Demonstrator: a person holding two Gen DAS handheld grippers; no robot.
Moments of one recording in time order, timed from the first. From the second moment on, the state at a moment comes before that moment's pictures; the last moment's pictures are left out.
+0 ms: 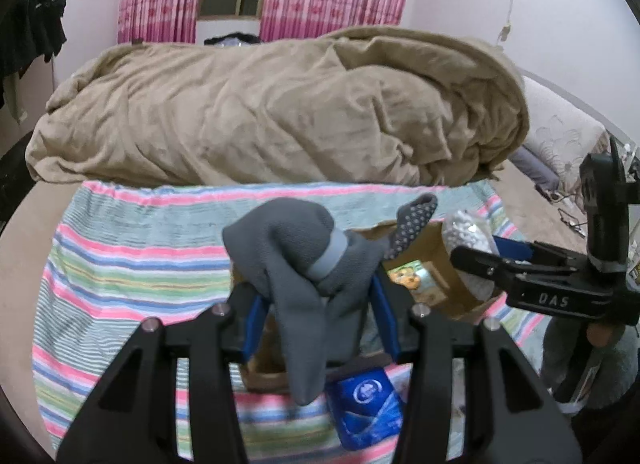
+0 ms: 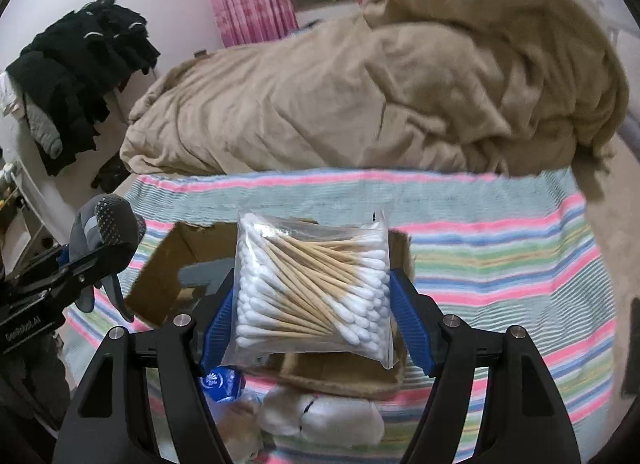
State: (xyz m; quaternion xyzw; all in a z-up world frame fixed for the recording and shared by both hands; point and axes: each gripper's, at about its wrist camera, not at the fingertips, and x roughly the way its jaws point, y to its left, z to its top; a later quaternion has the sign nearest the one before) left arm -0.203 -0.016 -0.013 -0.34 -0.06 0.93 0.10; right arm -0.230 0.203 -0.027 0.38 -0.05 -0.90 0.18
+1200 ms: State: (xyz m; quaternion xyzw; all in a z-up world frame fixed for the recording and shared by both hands) left arm -0.125 -0.028 0.017 -0.34 -0.07 0.94 0.06; right arm -0.149 0.200 0.017 0.35 -0.03 -0.92 0.20
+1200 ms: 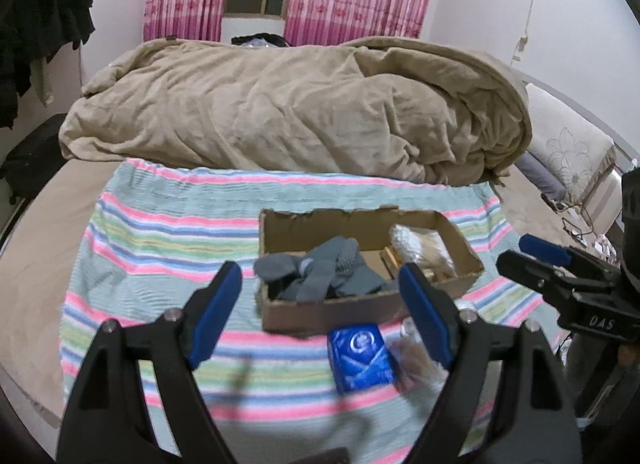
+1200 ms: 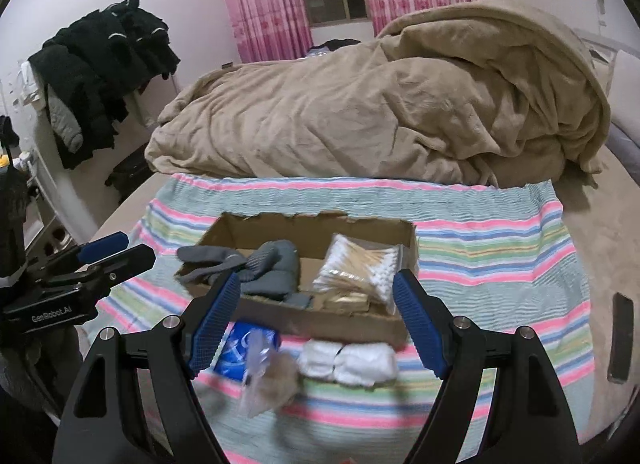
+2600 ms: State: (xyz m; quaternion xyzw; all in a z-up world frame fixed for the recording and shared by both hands) left arm -0.104 -0.023 -0.094 -0.45 -0.08 0.89 0.04; right arm -0.137 0.157 -0.088 0.44 -0.01 -0.87 0.23
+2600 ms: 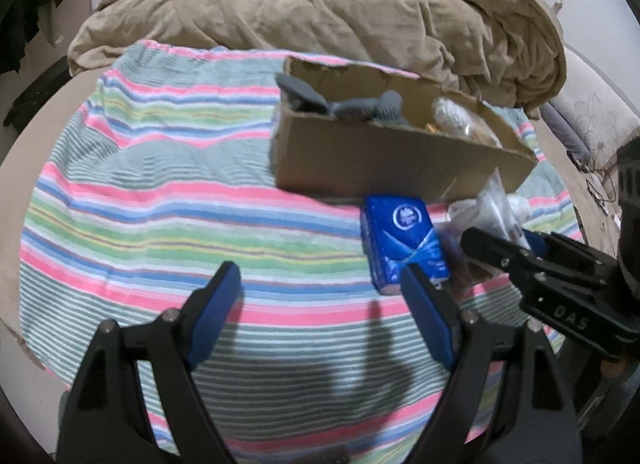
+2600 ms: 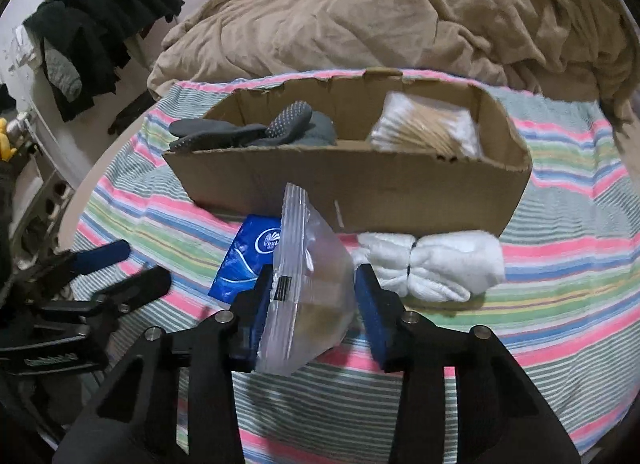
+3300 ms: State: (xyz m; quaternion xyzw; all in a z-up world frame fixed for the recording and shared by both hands) left arm -0.143 0.056 -0.121 -0.46 -0.02 0.88 0.09; right arm -0.113 0.204 -0.077 0.42 -0.04 -0.87 0.24
